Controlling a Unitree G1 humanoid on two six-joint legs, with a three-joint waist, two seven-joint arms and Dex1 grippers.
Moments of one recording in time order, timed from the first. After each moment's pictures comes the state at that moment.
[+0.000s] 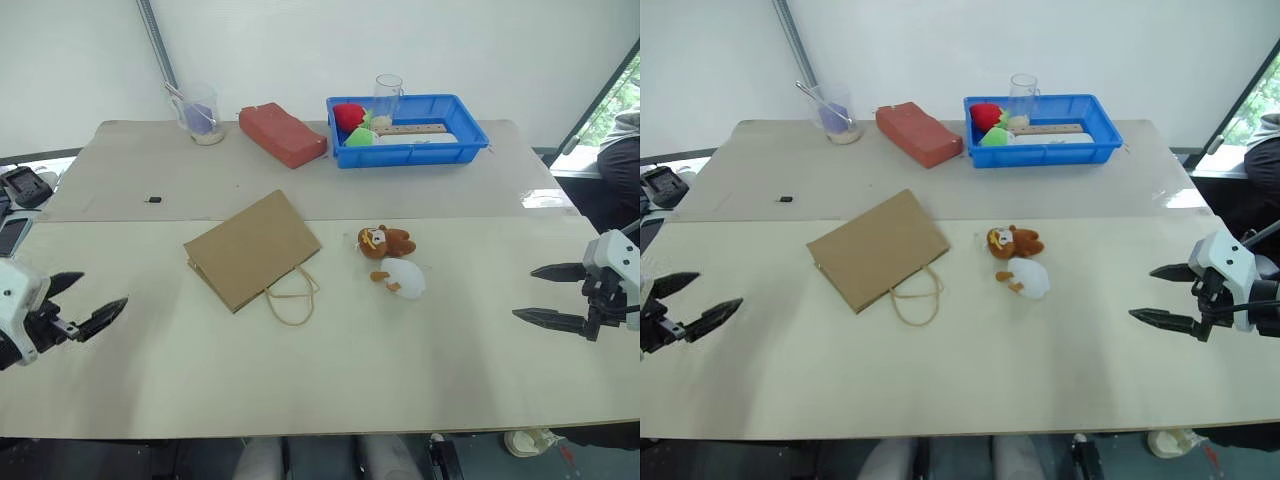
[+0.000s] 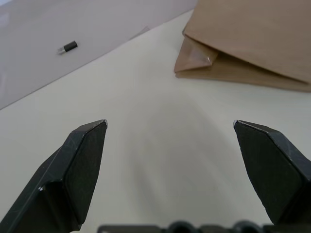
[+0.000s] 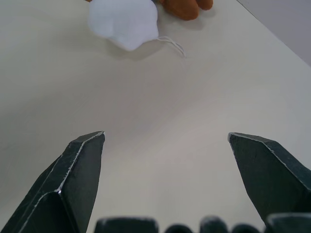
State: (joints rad) left arm 0.22 0.88 0.66 -0.14 -0.39 0.36 -0.91; right arm -0.11 -1.14 -0.30 0.11 0.37 0.28 1.27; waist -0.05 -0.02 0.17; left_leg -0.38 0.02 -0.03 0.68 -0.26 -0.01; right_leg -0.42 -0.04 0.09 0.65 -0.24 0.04
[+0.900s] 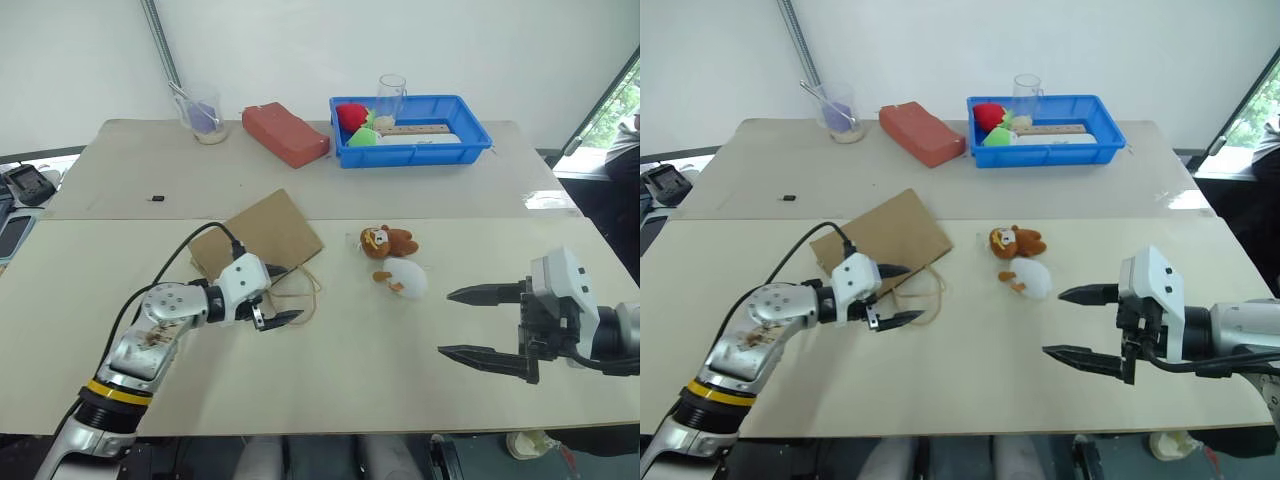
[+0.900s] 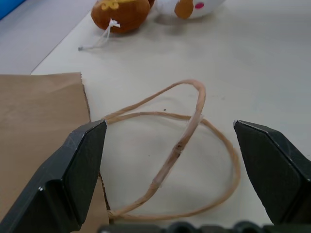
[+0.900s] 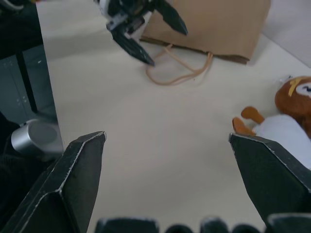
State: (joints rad) left arm -0.32 0.62 -0.20 -0.08 -0.15 0.19 -0.93; right arm 0.05 -1.03 -0.41 -0.66 0.81 0.74 1.03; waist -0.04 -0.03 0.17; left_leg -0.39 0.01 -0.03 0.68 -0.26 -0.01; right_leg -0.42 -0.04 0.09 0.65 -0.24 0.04
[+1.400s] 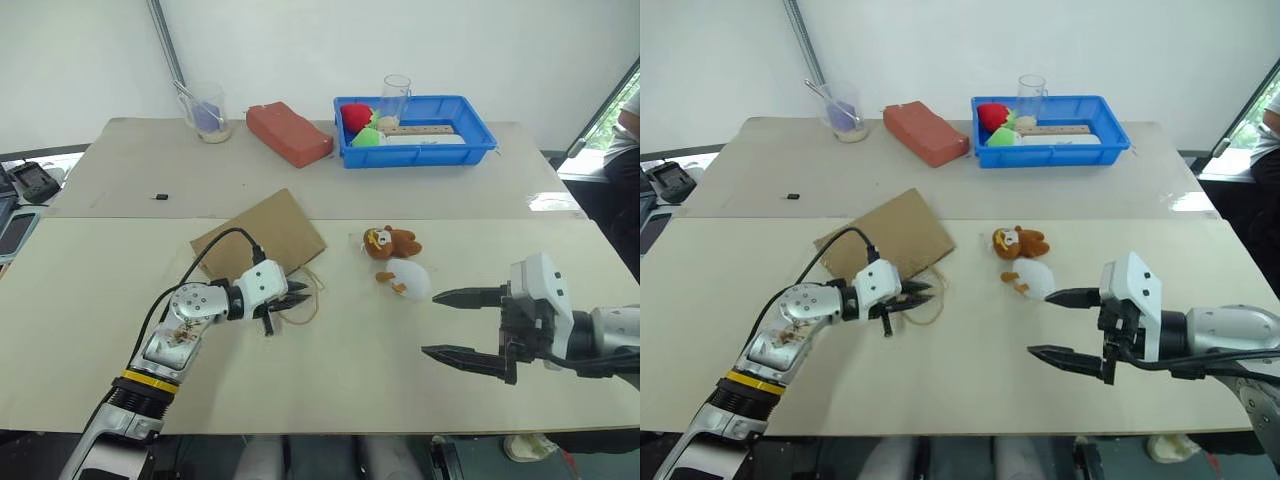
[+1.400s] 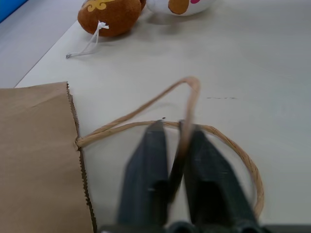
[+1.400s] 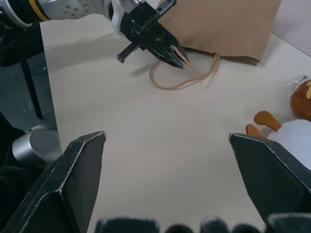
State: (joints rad) left arm -0.38 0.54 -0.22 0.07 -0.10 0.06 -0.96; right arm 0.03 -0.99 -0.32 -0.66 0.80 0.73 0.96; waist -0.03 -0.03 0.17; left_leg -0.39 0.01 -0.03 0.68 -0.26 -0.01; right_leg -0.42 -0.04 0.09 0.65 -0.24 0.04
